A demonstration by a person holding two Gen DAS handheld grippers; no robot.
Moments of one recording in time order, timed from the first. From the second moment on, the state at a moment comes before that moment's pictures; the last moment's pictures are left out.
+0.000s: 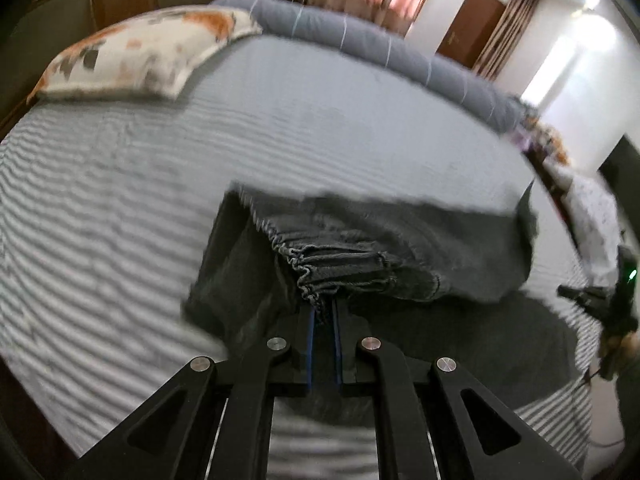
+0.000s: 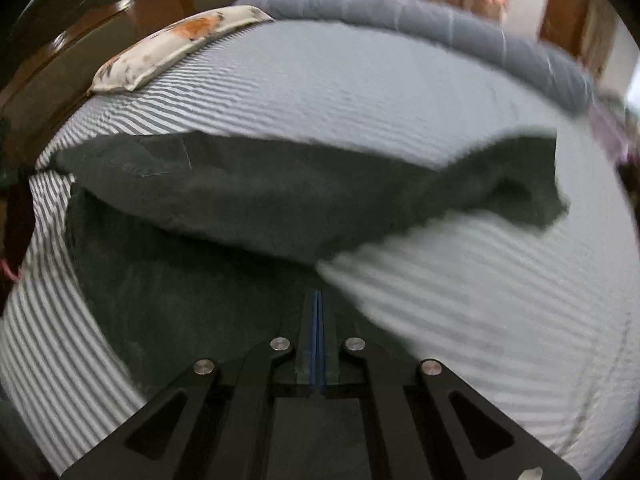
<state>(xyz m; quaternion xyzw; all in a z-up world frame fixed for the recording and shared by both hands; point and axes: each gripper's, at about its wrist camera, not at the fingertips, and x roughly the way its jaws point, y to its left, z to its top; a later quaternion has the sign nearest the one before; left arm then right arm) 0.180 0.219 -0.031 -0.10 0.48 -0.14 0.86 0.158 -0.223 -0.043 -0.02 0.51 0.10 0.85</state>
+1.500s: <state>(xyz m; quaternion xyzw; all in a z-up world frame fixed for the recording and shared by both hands) 0.181 0.230 -0.095 -0.42 0.48 -0.05 0.77 0.274 -0.264 -0.083 0.16 0.50 -0.15 0.84</state>
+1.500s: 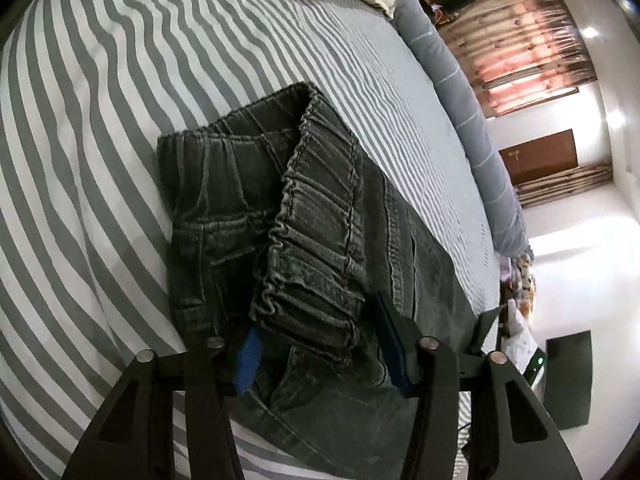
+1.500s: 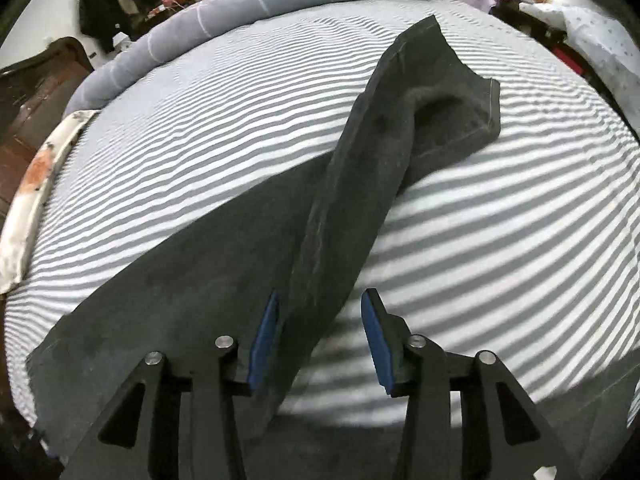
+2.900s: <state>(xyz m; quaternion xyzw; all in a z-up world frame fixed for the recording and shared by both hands) 0.218 0.260 -0.079 -0.14 0.53 -0.09 0.83 0.027 -0.226 -0.073 0.19 0.54 -0.10 0.81</state>
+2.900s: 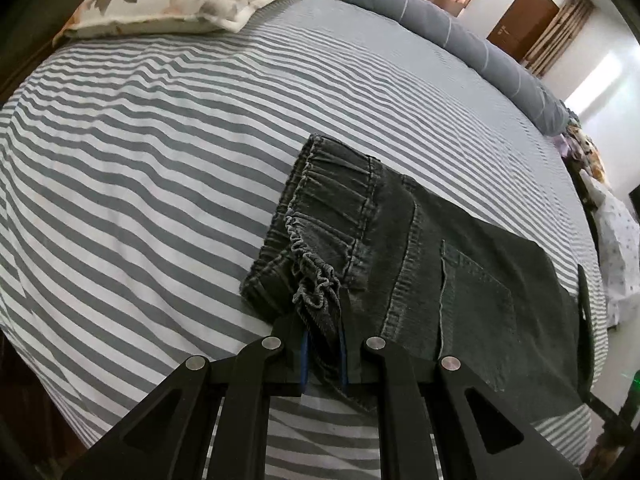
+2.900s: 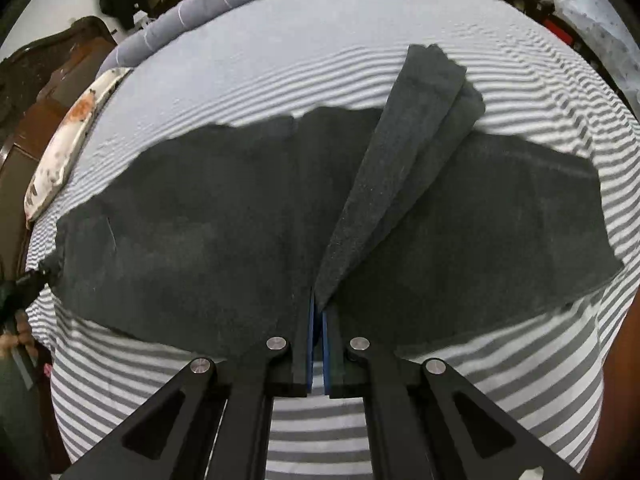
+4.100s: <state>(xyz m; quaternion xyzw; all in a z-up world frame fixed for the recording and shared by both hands) 0.099 0.060 0.016 0.00 0.48 -0.25 0.84 0.051 -0.376 -0.069 0.38 0.47 -0.08 0.80</state>
